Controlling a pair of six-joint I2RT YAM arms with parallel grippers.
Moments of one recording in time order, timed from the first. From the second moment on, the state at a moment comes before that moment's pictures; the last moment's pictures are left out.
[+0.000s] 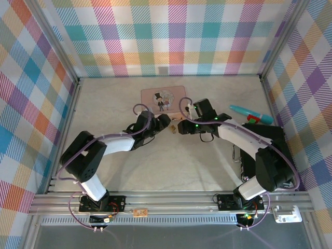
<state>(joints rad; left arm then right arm) -0.60 1.65 0.80 0.33 0.01 -1.07 0.57 1.53 1.06 -0.44 -0.24 0.30</state>
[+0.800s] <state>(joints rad) -0.40 1.42 0.61 0.31 0.01 -1.08 0.77 2.06 1.45 -0.55 0.23 -0.03</state>
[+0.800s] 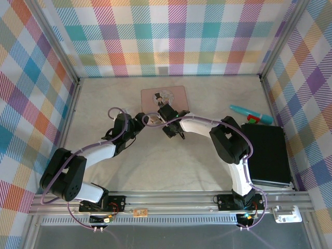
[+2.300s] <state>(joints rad) -0.40 1.78 0.64 0.78 0.28 -1.10 0.69 2.09 1.59 -0.59 -0.19 -0.47</state>
